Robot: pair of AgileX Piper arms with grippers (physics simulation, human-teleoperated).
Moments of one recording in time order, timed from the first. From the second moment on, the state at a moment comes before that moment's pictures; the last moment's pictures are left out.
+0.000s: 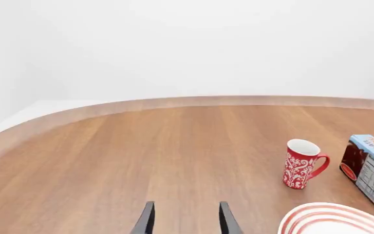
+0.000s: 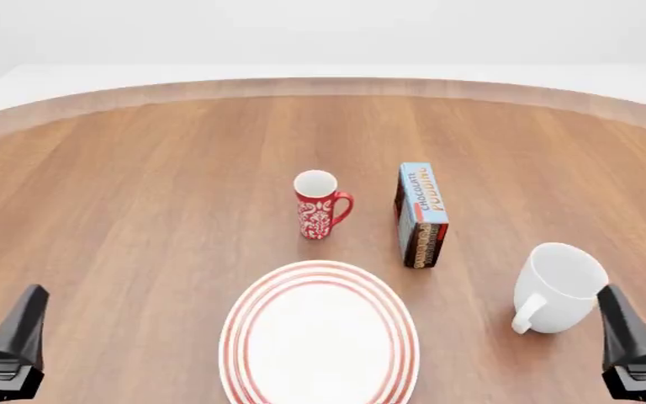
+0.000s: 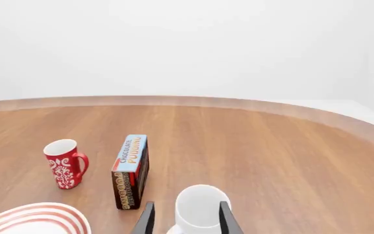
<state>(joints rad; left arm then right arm) 0.00 0.00 0.00 0.00 0.00 0.00 0.00 0.00 0.00 0.00</state>
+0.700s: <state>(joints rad) -0.03 0.07 -0.02 -0.05 0.04 0.01 0.00 0.00 0.00 0.00</state>
